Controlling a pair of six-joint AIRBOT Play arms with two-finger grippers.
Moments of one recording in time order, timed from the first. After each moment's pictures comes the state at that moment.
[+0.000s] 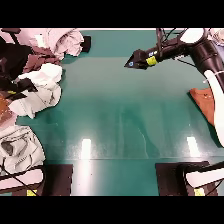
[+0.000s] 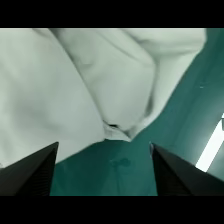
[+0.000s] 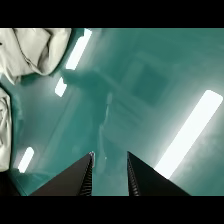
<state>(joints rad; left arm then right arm) 0.34 -1.35 1.27 1.36 -1.15 -1.62 0.23 -1.60 1.77 -0.81 1.28 1.41</state>
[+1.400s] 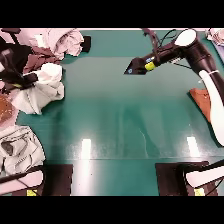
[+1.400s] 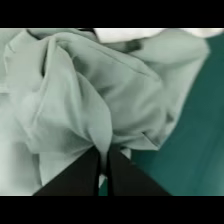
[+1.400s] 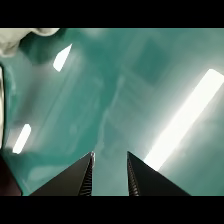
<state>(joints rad) 0.15 -1.26 1.34 1.51 -1.12 -1.74 0.21 -1.62 1.77 -0.81 1.33 1.36</state>
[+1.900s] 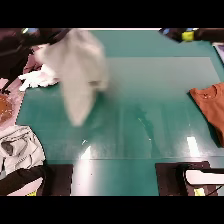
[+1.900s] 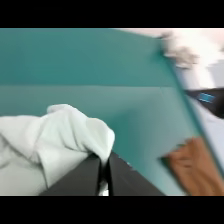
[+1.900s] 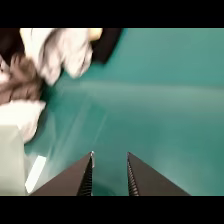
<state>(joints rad) -0.40 -1.14 1.64 1.08 -0.75 -1.72 -0.06 -1.42 1.77 -0.80 0.99 1.37</state>
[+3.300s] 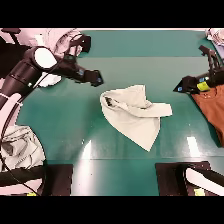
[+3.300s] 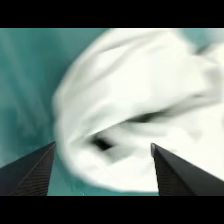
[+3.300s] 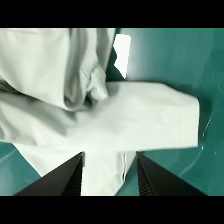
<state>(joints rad) -0.45 -1.37 1.50 1.12 -1.02 -1.47 -0.19 -1.13 1.23 -1.12 1.45 1.42</state>
